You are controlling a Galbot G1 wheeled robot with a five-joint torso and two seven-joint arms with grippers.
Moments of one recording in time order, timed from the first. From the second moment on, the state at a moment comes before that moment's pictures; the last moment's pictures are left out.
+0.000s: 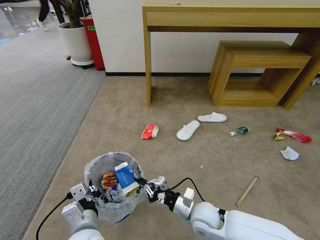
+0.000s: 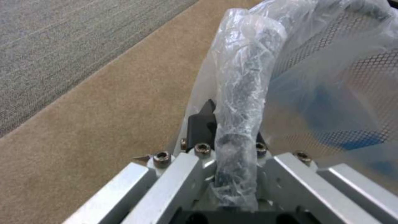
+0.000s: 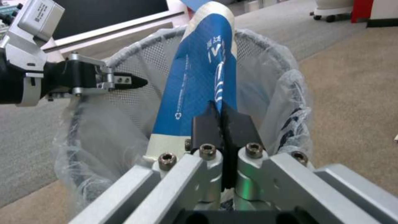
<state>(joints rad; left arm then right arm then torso) 1.71 -1.61 -0.56 -2.23 -0.30 0.33 -0.44 -0.70 0.84 -0.77 1.82 0.76 0.29 0.05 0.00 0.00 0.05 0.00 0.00</state>
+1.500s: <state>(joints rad) 1.71 -1.61 -0.56 -2.23 -0.30 0.33 -0.44 -0.70 0.84 -0.77 1.82 0.76 0.29 0.05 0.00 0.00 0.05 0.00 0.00</state>
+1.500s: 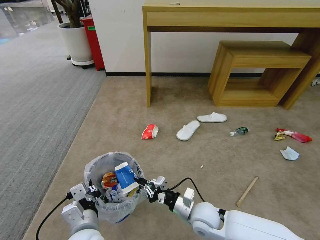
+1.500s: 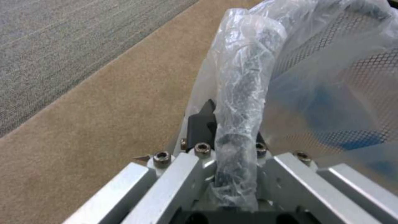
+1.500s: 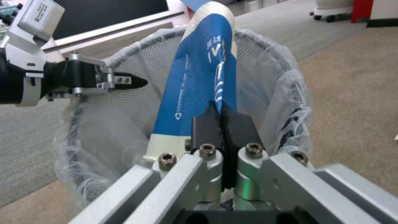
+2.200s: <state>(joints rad) 1.71 -1.61 -0.56 -2.23 -0.30 0.33 -0.44 -0.70 0.84 -0.77 1.82 0.76 0.29 0.05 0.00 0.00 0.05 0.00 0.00</state>
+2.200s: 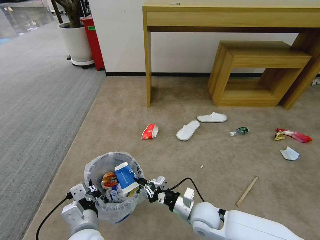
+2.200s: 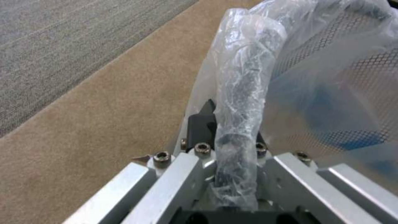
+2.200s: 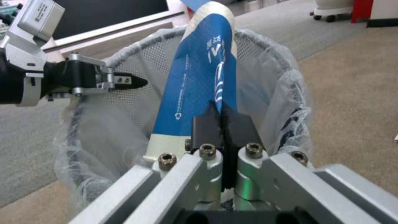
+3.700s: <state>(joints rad) 1.71 -1.61 -0.56 -2.23 -0.30 0.33 -0.44 -0.70 0.84 -0.77 1.82 0.76 0.29 0.05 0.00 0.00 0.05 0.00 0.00</state>
